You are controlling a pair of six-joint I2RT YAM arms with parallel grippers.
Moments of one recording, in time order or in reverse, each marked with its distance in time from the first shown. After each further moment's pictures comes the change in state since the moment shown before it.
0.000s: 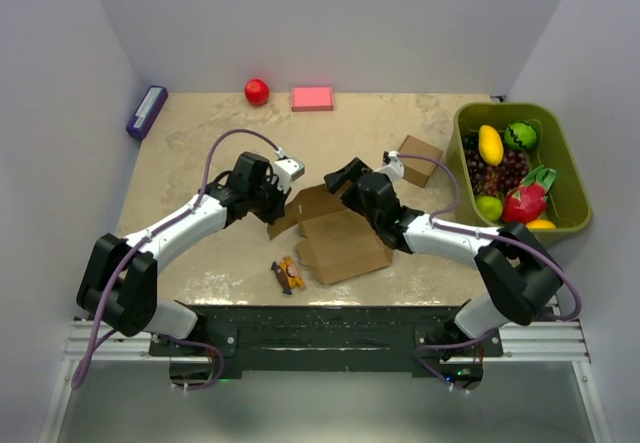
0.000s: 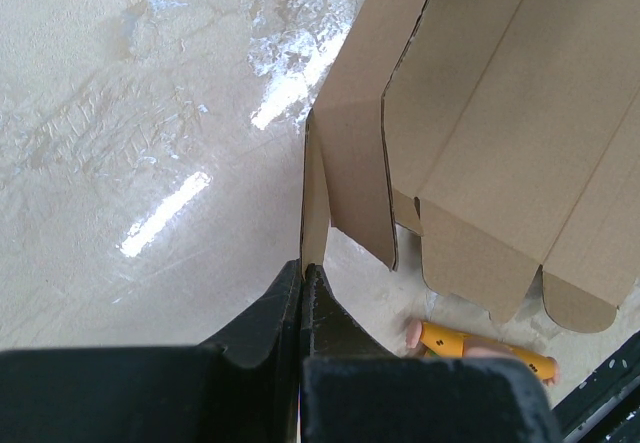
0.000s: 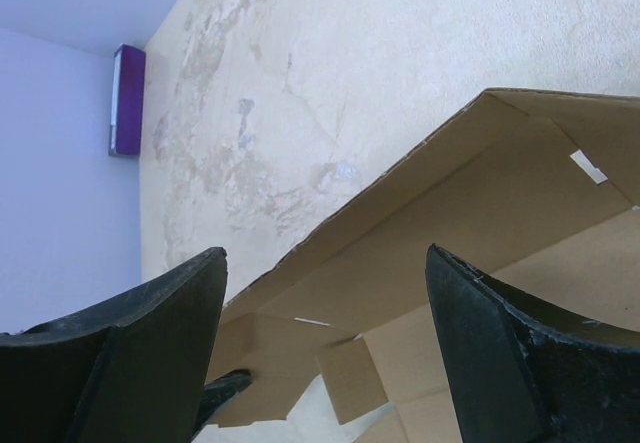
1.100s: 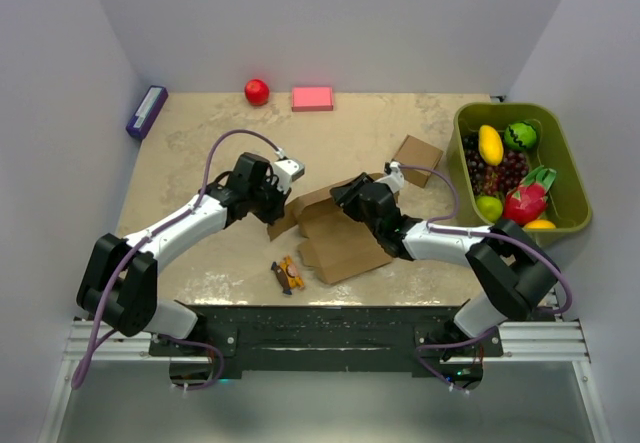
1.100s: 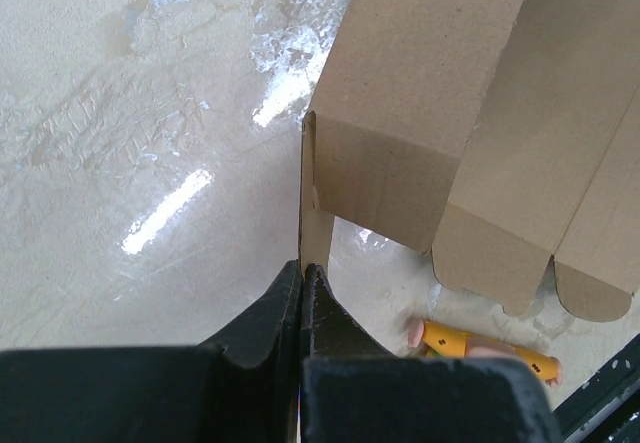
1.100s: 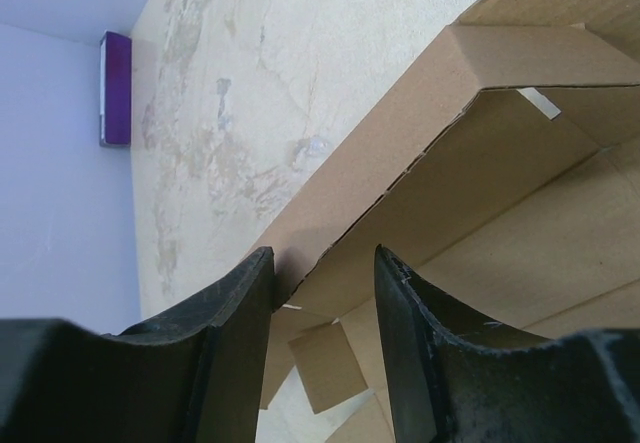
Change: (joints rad) left arm -0.001 0.000 -0.003 0.000 -0.009 0.000; right arm 0.000 0.036 -0.090 0.097 -0.024 0.051
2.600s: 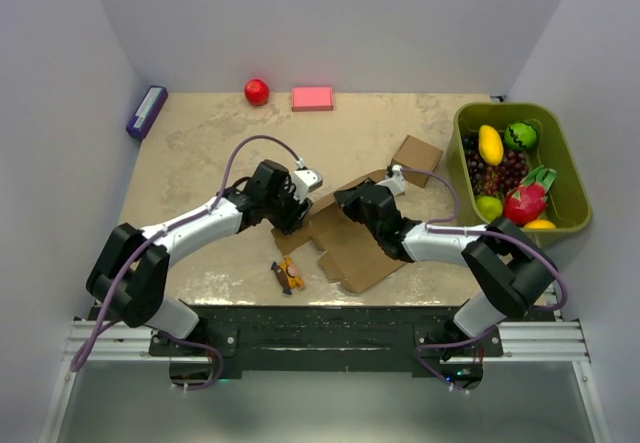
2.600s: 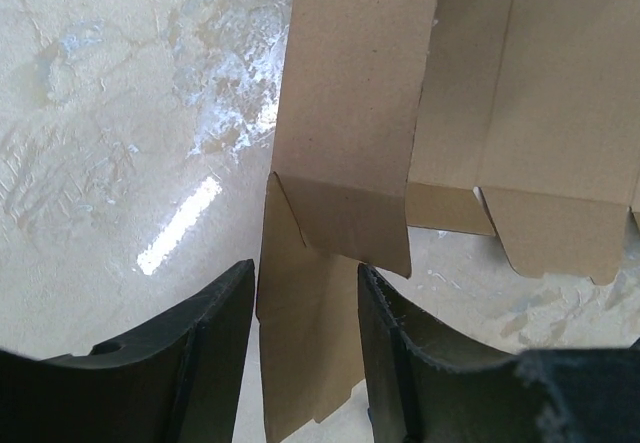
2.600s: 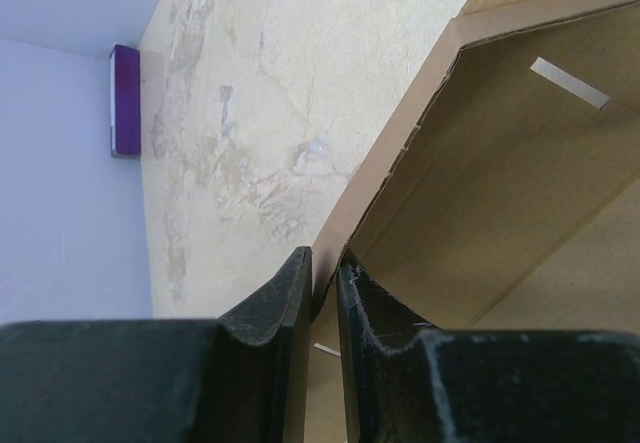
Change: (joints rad) left arm -0.105 0.060 0.000 0.060 -0.024 0.023; right arm 0.000 0.018 -0.025 0.055 0.007 0.042
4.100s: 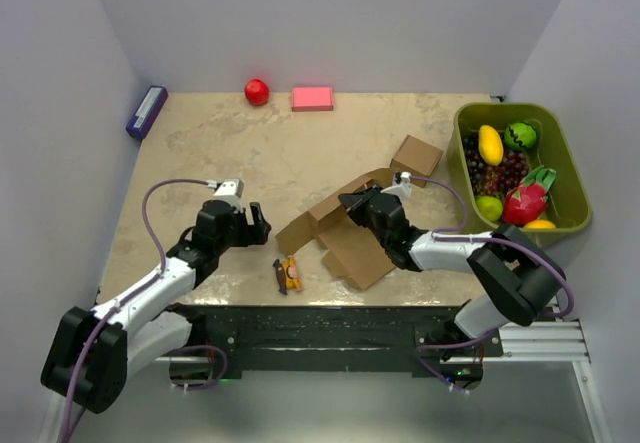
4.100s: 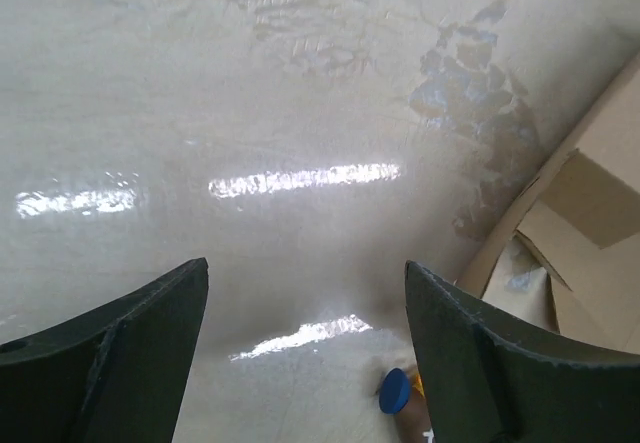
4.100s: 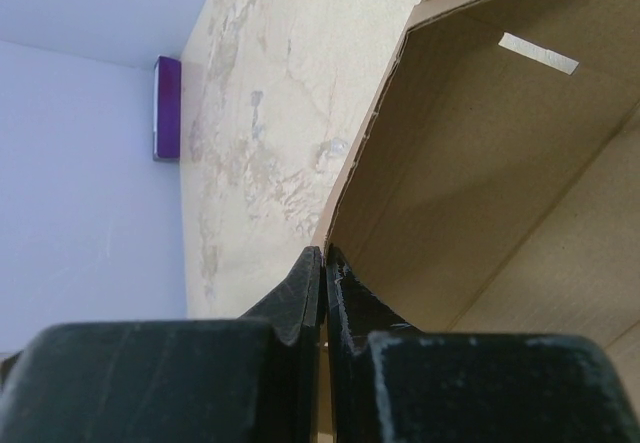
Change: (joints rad) left arm 0.200 -0.513 -0.524 0.307 -0.223 -0.560; right arm -0.003 -0.051 -0.106 0.133 -0.006 0.033
